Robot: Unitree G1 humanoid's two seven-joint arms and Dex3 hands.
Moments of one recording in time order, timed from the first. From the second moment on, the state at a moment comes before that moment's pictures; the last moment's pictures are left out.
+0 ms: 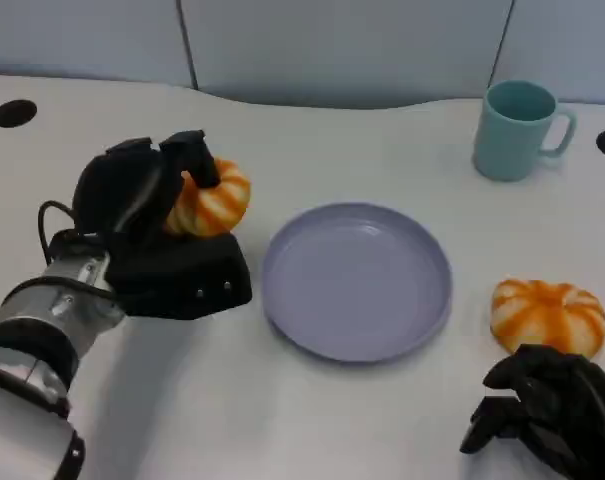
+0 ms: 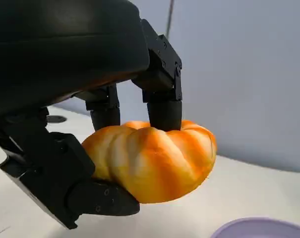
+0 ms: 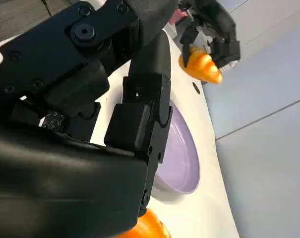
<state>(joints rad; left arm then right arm) -0.91 0.23 -0.45 1.30 0.65 -0.50 0.56 0.03 -0.02 -0.15 0.25 0.46 0.11 0.59</state>
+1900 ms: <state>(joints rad) -0.99 -0.01 -0.55 1.32 0.70 -0.57 0.24 0.03 0.02 -0.10 0.24 0.44 0.11 0.56</state>
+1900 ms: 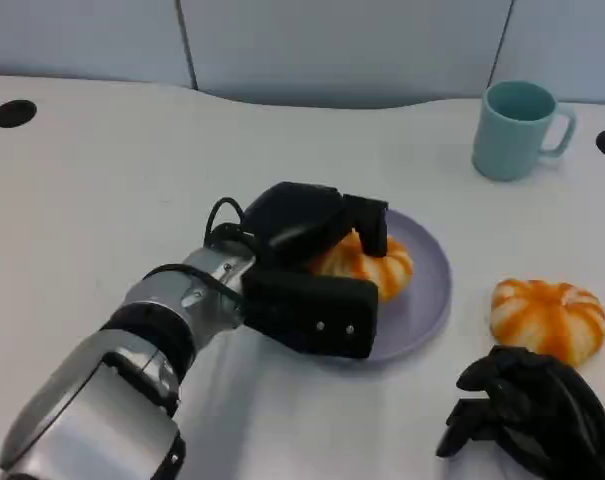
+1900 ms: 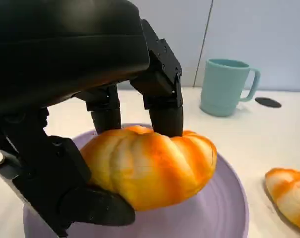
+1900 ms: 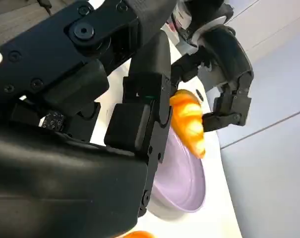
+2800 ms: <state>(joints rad) -1.05 0.03 -0.54 1.31 0.67 -0.47 -0.02 0.04 0.02 -0.10 0.22 0.44 0.12 0.55</state>
